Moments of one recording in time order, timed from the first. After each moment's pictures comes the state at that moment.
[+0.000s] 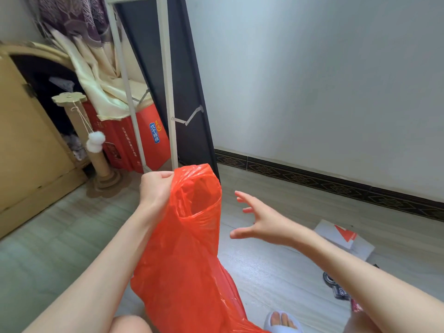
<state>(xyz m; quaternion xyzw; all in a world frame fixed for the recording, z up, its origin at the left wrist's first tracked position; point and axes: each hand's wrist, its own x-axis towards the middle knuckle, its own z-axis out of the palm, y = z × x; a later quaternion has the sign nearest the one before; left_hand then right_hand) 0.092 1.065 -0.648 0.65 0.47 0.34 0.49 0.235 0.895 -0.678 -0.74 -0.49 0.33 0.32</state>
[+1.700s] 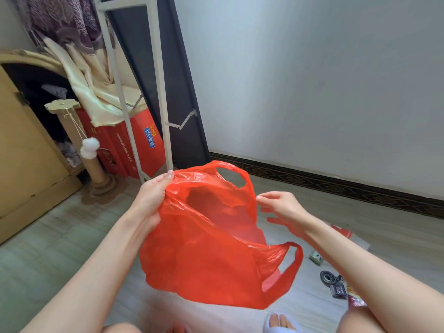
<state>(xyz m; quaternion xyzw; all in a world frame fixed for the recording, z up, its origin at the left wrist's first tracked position) 0.089 1.065 -0.646 0.52 0.37 0.29 0.71 0.277 0.895 -0.688 -0.77 -0.21 0.34 0.50</state>
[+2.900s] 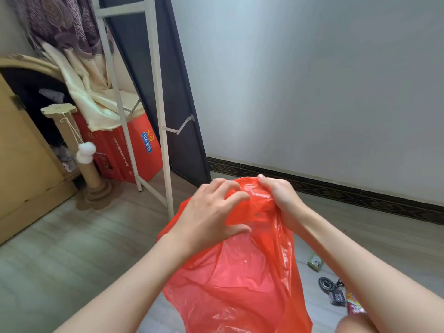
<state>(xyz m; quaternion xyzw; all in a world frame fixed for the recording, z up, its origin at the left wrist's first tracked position) 0.127 1.002 -0.655 0.97 0.04 0.24 -0.01 0.274 0.907 -0.653 -0.64 -0.19 0.35 0.66</state>
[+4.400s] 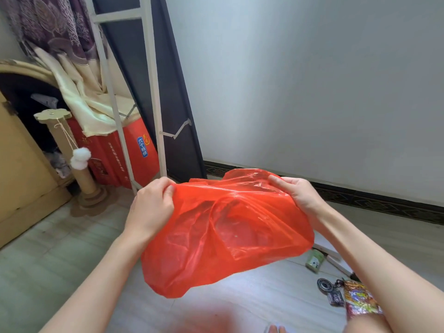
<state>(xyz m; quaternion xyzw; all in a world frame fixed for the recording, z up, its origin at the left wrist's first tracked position) 0.085 1.057 -0.642 0.87 0.34 0.31 0.19 0.289 0.872 -0.638 -0.63 -0.22 0.36 0.65</state>
